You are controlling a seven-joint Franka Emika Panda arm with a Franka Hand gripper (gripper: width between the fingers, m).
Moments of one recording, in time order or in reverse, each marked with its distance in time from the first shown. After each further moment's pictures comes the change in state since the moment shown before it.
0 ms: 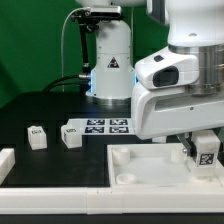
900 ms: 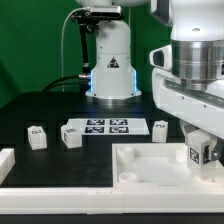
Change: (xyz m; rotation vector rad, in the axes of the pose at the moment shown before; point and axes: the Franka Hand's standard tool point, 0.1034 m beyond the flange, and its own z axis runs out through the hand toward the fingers) arm -0.002 0.003 -0.001 -0.023 0.087 1.220
